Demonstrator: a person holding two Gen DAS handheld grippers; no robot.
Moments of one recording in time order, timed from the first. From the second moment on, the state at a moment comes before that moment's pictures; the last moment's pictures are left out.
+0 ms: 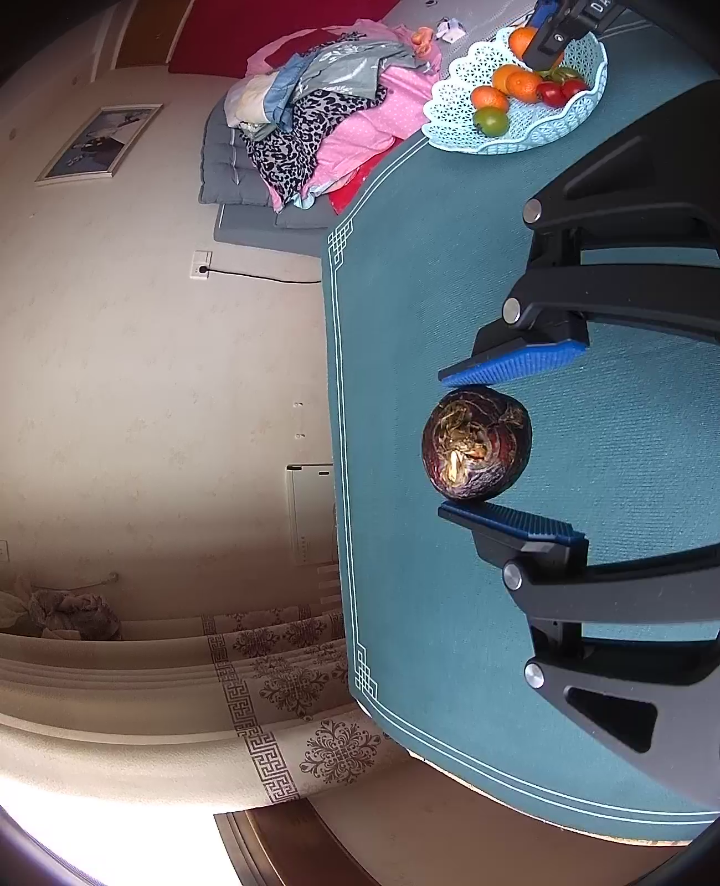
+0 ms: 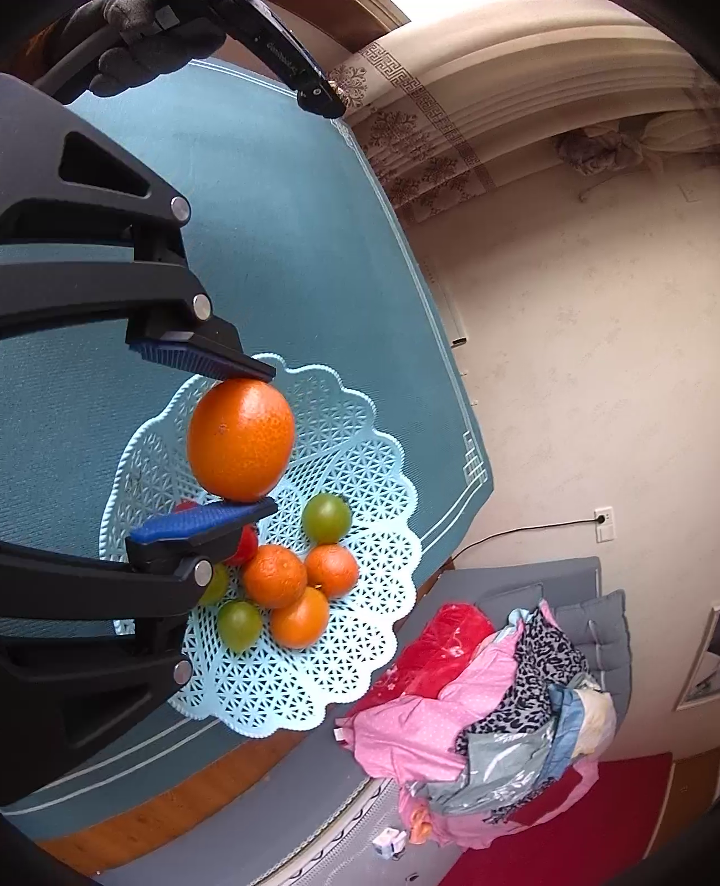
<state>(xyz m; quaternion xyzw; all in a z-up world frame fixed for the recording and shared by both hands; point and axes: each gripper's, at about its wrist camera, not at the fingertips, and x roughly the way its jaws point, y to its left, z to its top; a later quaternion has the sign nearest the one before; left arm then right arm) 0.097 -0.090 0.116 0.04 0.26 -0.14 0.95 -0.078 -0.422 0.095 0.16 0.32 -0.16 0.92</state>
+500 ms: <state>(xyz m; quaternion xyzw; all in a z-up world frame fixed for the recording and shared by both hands) 0.099 -0.098 0.109 0.04 0.27 -0.17 0.95 -0.097 -0.433 0.090 0.18 0.31 -0.17 0.92</state>
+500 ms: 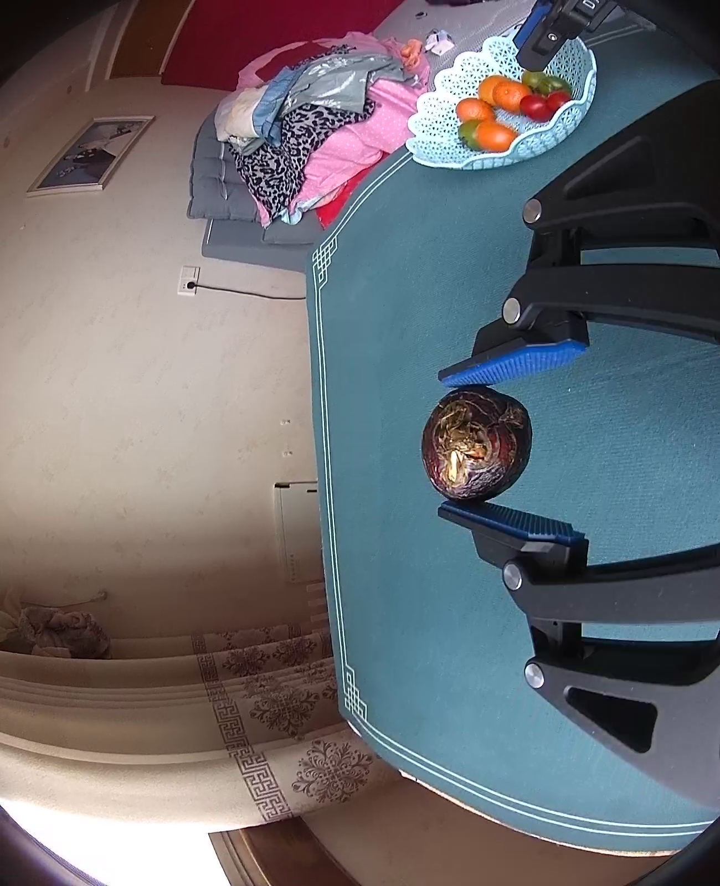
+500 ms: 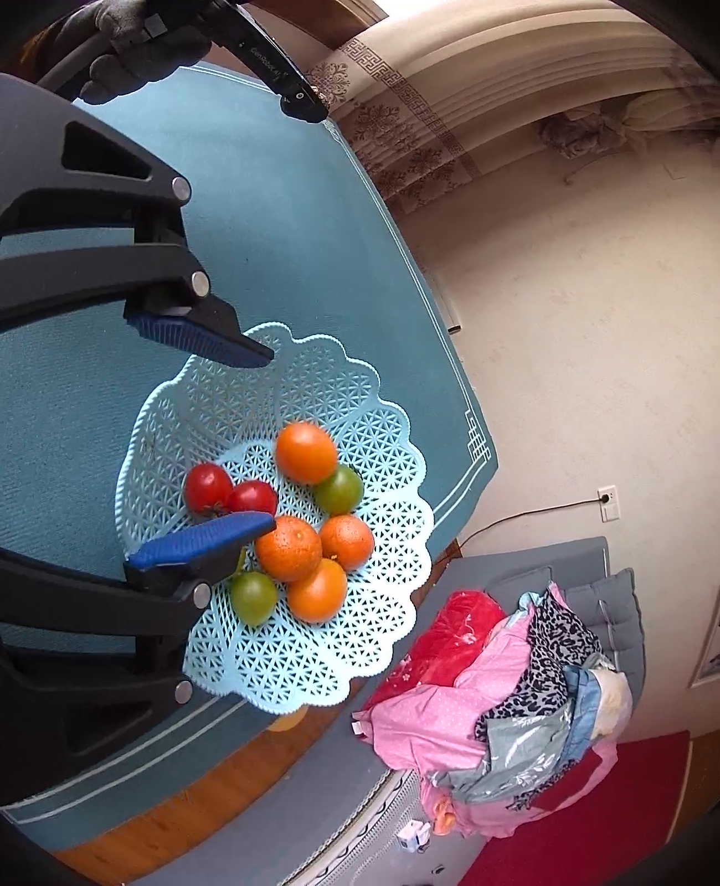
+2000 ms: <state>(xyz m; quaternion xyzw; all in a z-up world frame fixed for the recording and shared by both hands) 0.016 -0.244 0.081 0.12 0.33 -0.32 0.88 -0.164 -0.495 0.072 0.19 0.27 -0.18 0.93</state>
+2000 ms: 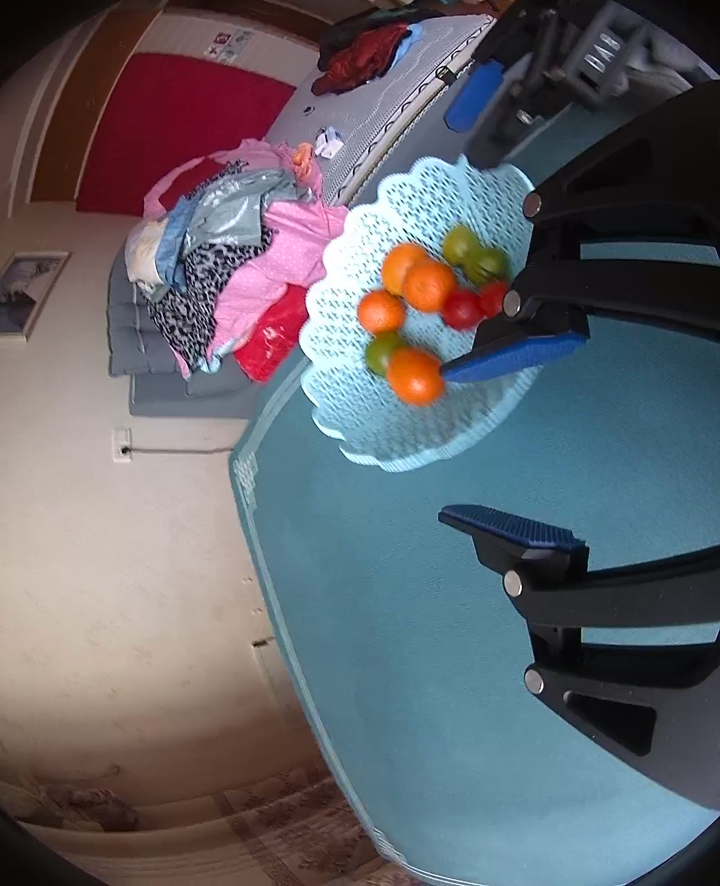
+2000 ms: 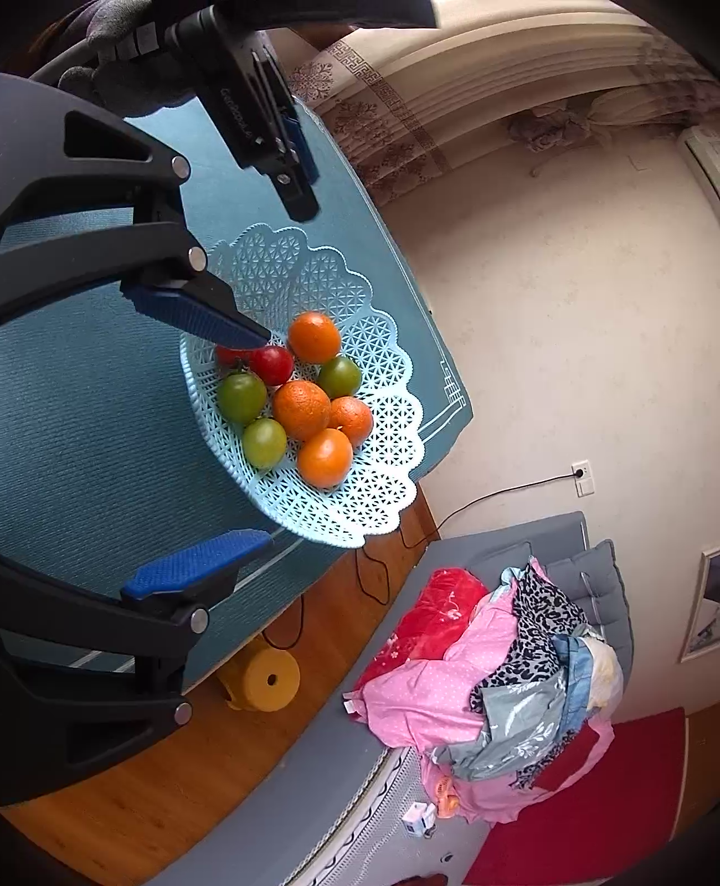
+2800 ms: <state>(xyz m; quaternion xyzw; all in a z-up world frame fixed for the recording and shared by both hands) -0.013 -0.053 0.109 0.05 0.31 -0.17 0.93 -0.173 -0.485 0.067 0.19 0.26 -0.19 0.93</state>
